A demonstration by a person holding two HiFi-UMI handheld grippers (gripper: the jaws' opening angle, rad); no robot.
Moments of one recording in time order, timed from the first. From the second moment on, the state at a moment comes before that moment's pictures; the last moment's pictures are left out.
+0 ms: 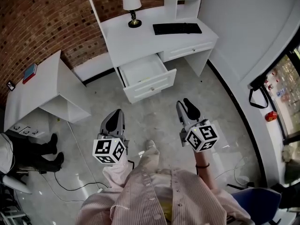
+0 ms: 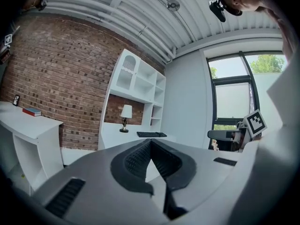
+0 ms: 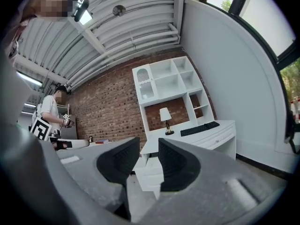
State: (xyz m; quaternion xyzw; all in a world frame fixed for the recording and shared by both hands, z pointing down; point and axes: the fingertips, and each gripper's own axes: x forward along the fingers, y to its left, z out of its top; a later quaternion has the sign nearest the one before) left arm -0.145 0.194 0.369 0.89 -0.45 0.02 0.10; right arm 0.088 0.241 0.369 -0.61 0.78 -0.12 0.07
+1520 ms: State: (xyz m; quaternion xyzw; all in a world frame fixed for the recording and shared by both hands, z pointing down) left arm -0.123 -0.095 0.460 0.85 -0.48 0.05 0.21; right arm 0.083 -0.096 0.464 -0.51 0.84 -0.20 -0.07
